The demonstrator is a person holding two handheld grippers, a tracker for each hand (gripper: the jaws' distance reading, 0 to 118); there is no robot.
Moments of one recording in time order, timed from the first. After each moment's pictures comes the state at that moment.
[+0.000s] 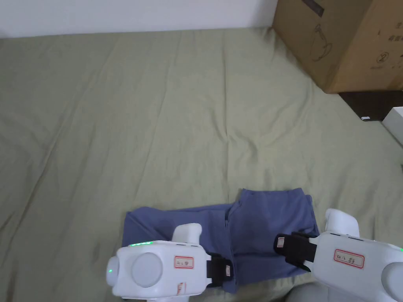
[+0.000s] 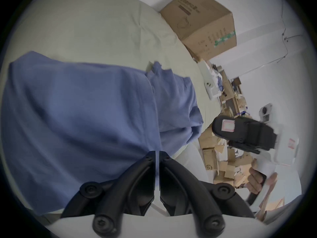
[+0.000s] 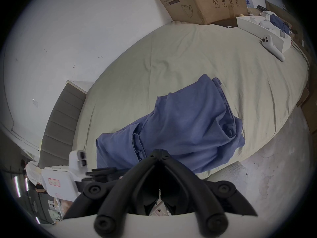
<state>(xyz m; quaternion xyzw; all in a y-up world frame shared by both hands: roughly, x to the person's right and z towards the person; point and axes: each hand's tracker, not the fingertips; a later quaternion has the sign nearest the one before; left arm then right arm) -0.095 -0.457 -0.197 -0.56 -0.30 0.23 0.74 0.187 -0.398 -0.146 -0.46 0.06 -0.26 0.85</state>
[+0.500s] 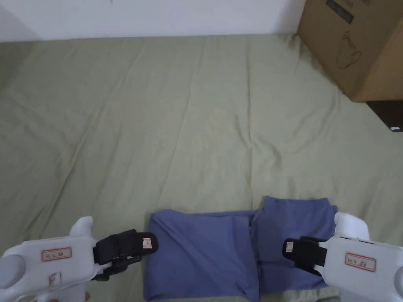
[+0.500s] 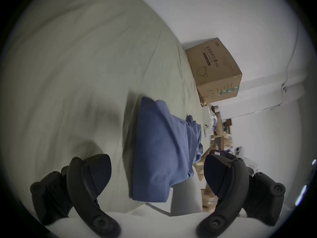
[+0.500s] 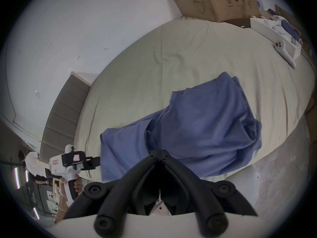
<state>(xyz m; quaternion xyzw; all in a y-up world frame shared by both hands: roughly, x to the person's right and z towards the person) -0.301 -0.469 -0.203 -0.50 -0.24 0.41 0.73 0.159 -0.401 -0.165 -0.47 0.09 -0.24 0.84</state>
